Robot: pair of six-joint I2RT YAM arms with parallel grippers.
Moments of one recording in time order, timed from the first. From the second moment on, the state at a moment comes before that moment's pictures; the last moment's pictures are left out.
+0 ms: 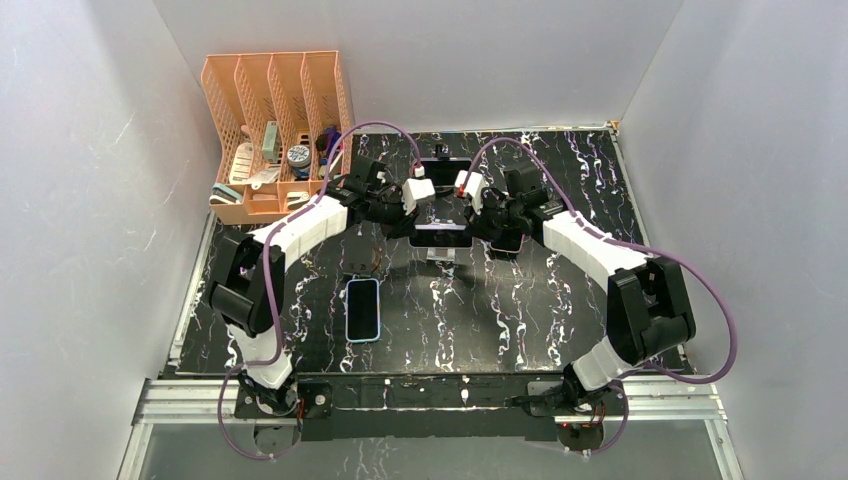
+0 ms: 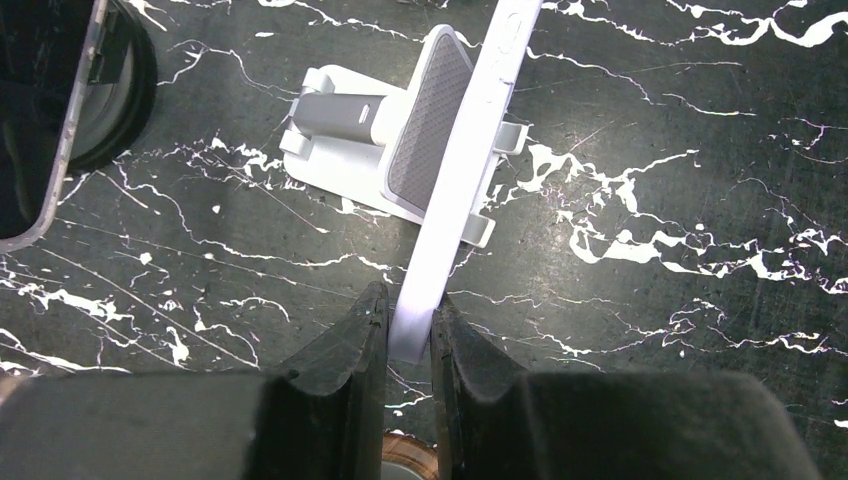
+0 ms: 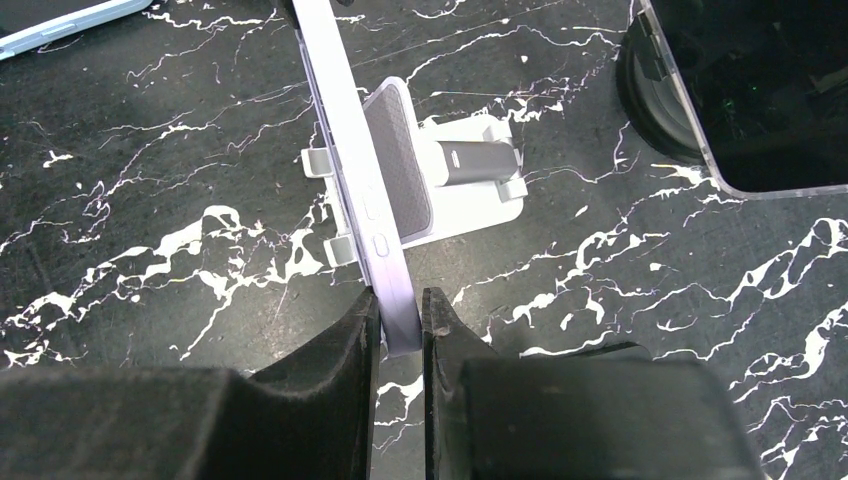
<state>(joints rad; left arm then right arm) -0.49 1.78 1.30 -0.39 0.61 0.62 0.43 1.54 1.06 -0.28 -0.60 -0.61</state>
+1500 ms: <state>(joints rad) -0.49 1.85 1.25 -0.26 0.64 0.47 0.42 1.60 0.98 -0.12 -0.55 -0.43</state>
